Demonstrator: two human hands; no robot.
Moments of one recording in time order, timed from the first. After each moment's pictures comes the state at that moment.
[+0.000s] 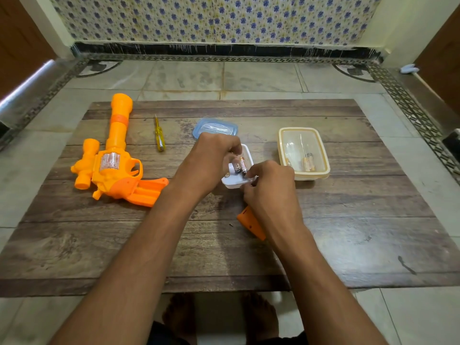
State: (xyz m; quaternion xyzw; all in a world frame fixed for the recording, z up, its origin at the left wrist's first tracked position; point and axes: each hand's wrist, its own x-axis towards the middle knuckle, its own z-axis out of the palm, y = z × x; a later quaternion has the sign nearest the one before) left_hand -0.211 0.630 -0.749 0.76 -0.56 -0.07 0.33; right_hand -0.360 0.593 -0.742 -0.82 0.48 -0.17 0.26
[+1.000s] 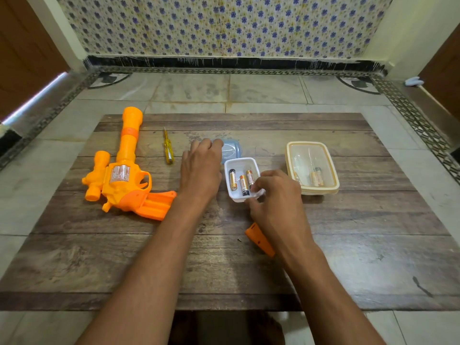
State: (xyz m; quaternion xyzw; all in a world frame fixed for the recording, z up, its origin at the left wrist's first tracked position) left_hand -0.187 0.620 -0.778 0.86 -0.47 0.08 0.20; right_hand -0.361 0.593 -0.750 -0.86 0.42 -0.20 0.23
